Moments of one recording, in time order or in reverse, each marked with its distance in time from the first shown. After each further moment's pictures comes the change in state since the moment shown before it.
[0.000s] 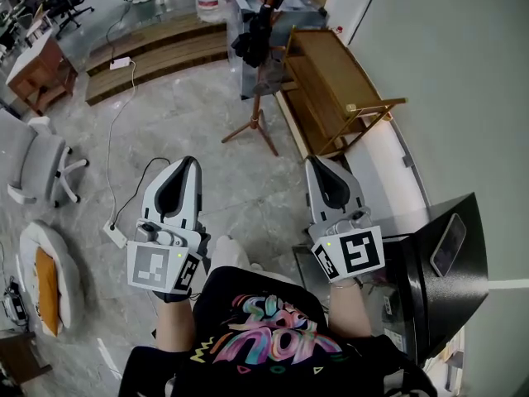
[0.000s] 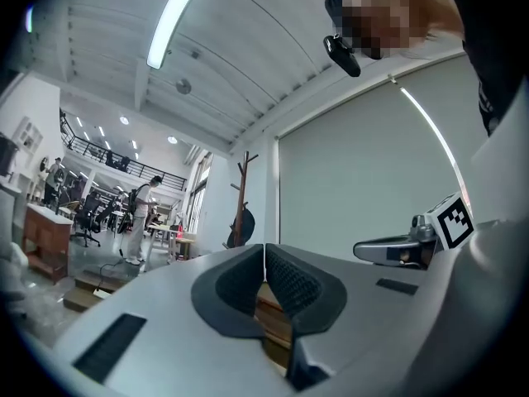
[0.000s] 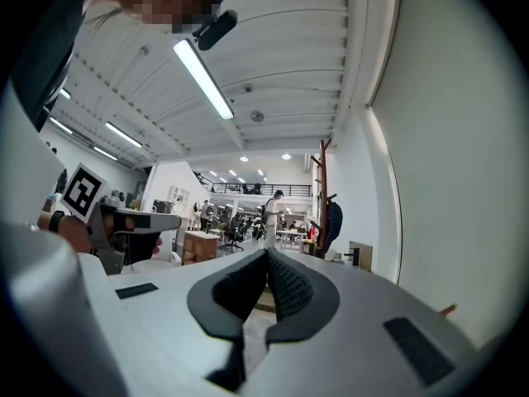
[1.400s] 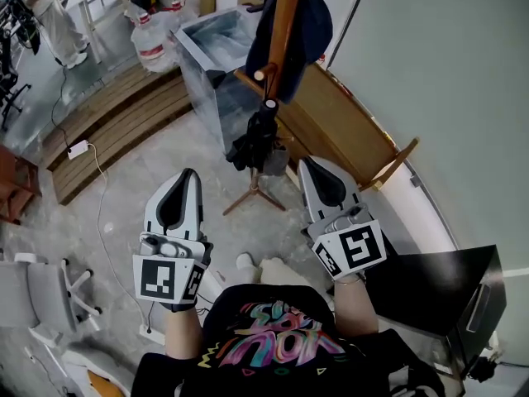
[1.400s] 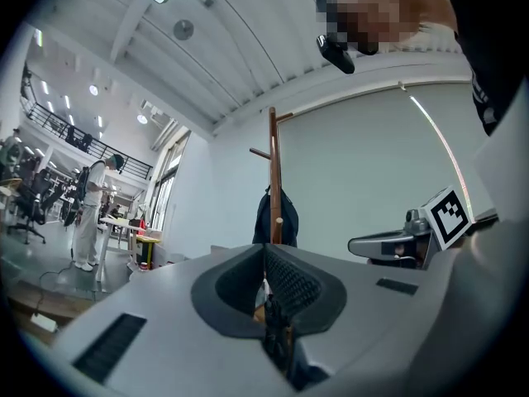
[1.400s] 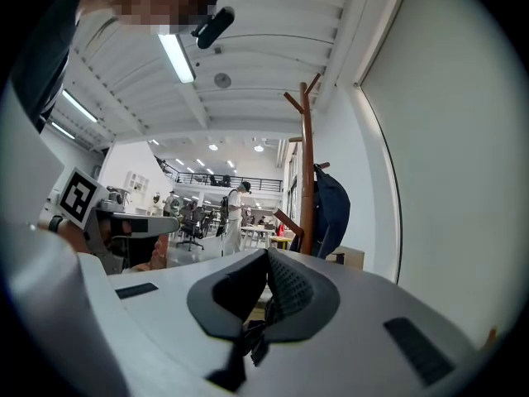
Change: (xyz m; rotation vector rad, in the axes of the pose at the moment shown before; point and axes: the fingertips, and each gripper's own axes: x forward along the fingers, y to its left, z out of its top) left arm 0.450 0.290 -0.041 -0.008 0.018 -0.249; right arm 0.463 -0.190 -0.030 0.003 0.025 -0.233
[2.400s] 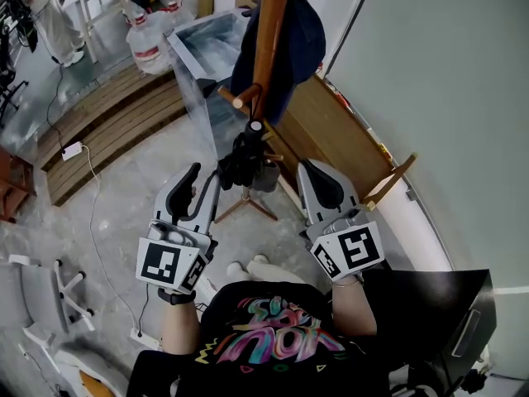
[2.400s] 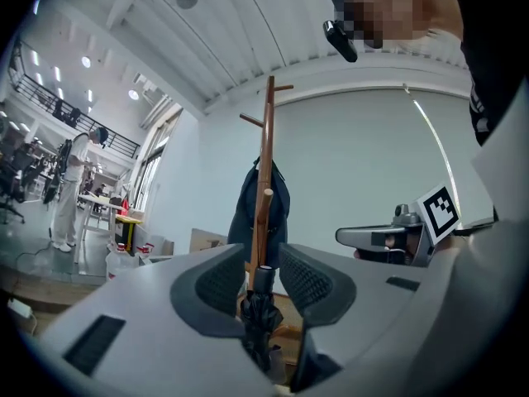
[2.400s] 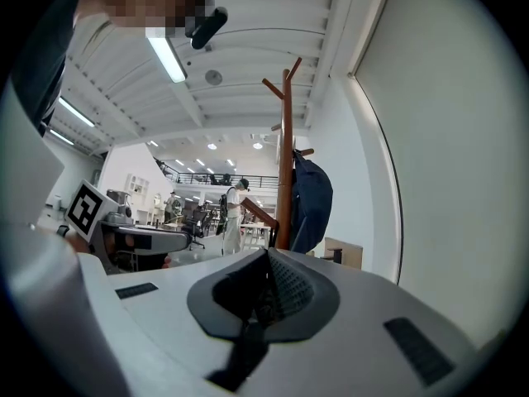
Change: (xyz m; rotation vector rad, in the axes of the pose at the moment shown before) left arm 0.087 -0.023 -0.042 -0.060 0.088 -0.107; right arm 0.031 -0.064 -0.017 0.032 0.018 0.016
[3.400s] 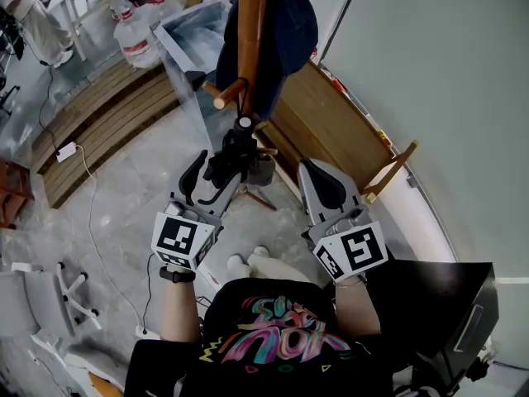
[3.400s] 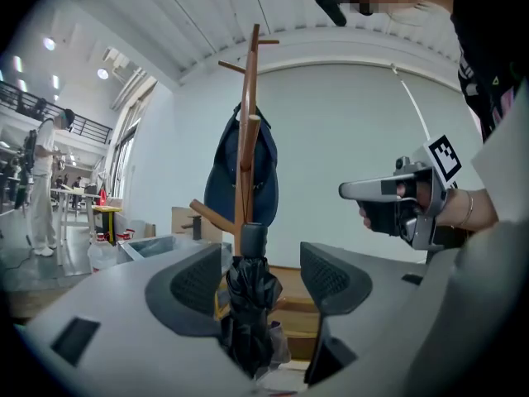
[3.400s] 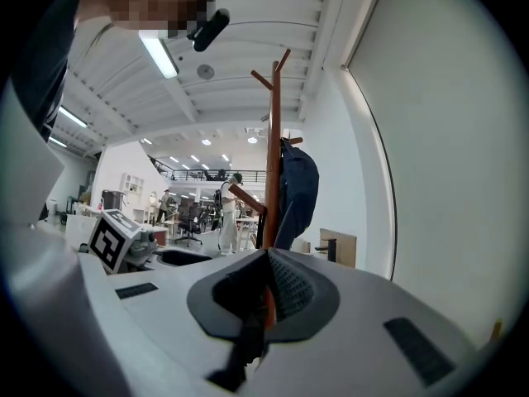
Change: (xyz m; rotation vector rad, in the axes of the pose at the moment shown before) left arm 0.064 -0.006 -0.079 0.101 0.193 -0.145; right arm 0.002 -0.024 -0.026 0.031 0.044 -0.026
